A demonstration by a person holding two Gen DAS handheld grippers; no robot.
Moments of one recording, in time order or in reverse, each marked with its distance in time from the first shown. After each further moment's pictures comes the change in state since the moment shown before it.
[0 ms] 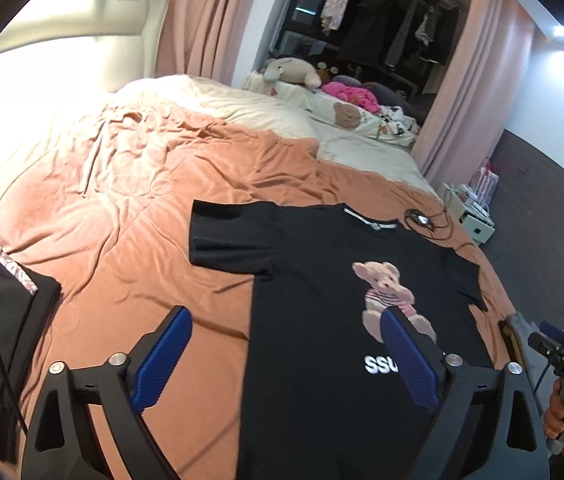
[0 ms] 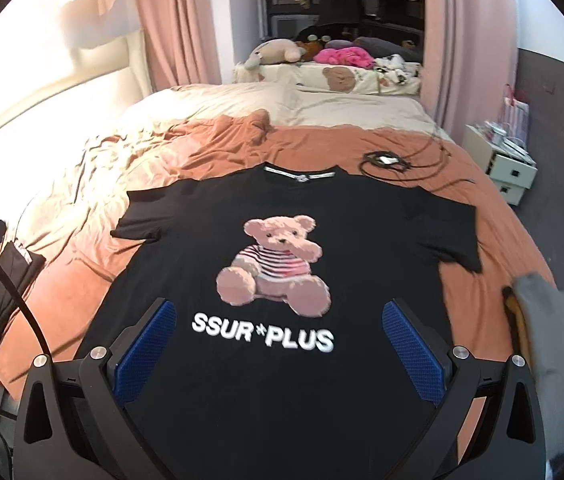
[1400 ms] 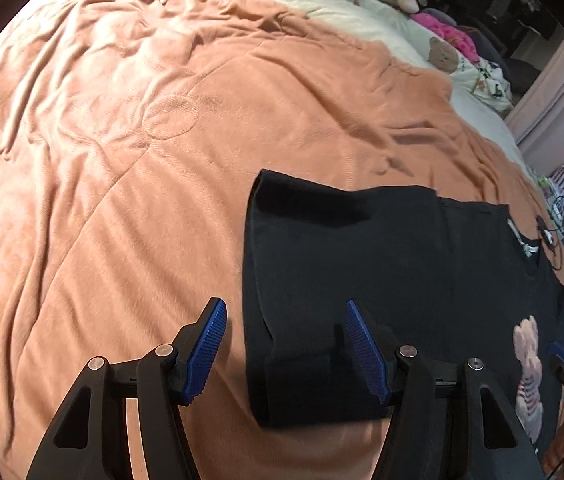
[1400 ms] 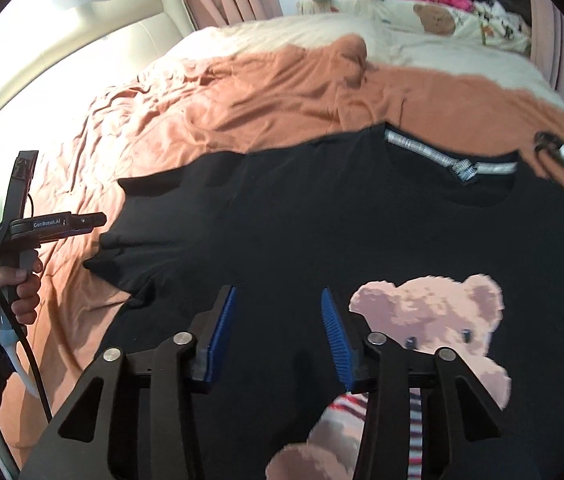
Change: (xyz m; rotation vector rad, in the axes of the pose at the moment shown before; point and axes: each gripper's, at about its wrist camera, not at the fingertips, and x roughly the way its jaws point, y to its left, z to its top) left arm 0.317 0.150 0.086 -0.133 0.303 0.124; right arm 0.371 0.049 0.103 -0.016 0.209 0.261
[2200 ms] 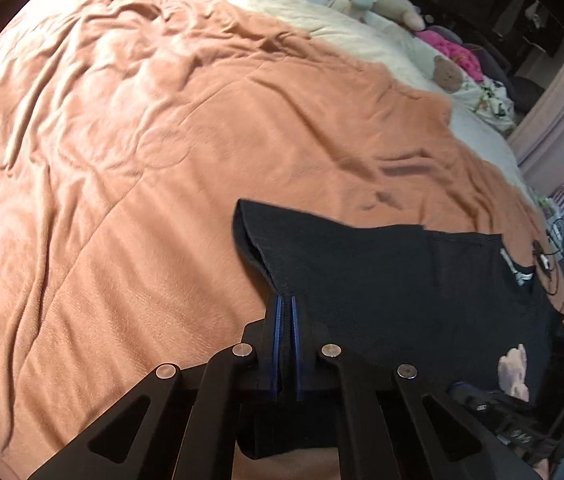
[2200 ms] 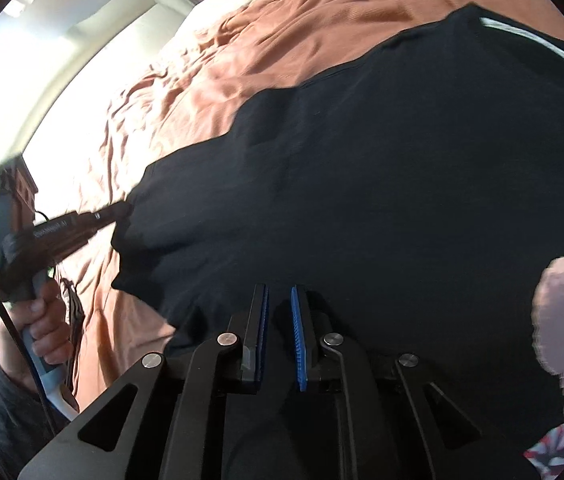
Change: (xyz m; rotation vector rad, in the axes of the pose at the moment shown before) left arm -0.020 -0.016 0.015 -0.039 -0.059 -0.012; right arm 0.129 0.011 0.018 0.195 0.148 0.308
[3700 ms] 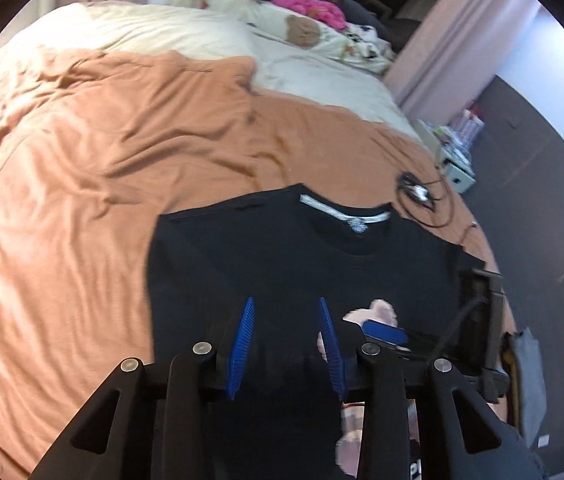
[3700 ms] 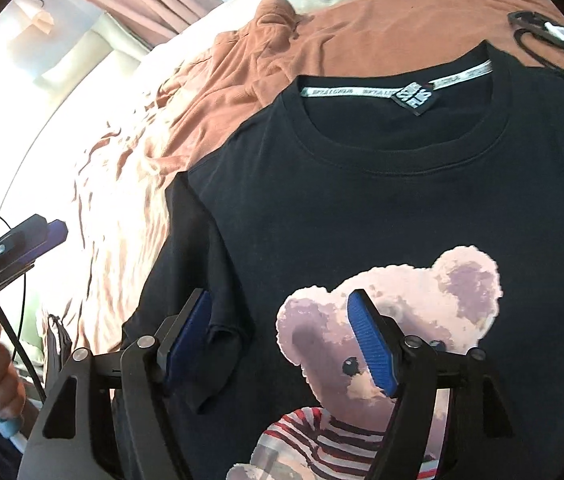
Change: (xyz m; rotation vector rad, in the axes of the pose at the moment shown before) left arm -0.012 -0.207 -0.015 0.262 0.084 -0.271; right arm -0.079 -0.085 0.032 0.109 -0.098 -0.090
